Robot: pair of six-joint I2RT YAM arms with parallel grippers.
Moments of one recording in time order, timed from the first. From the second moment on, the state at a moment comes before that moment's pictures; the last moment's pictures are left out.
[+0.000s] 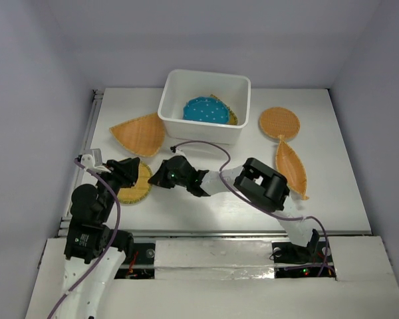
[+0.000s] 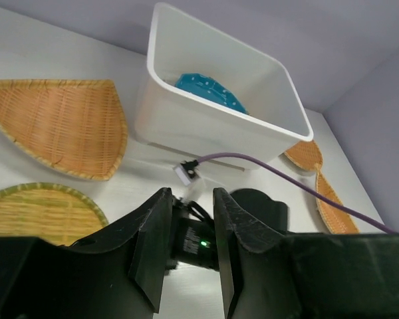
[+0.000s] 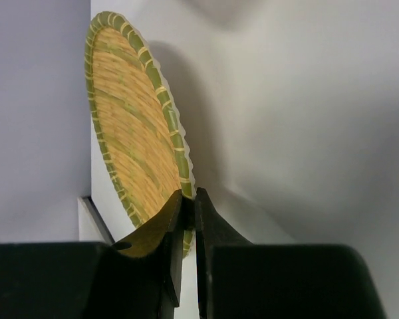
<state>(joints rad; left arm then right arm) -0.21 0.27 0.63 -0.37 0.04 -0.49 1.05 2.28 1.43 0.42 0.03 1.11</state>
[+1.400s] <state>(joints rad) -0.18 0.75 0.33 0.00 -0.38 -0.94 0.46 1.68 1.29 0.24 0.08 0.78</state>
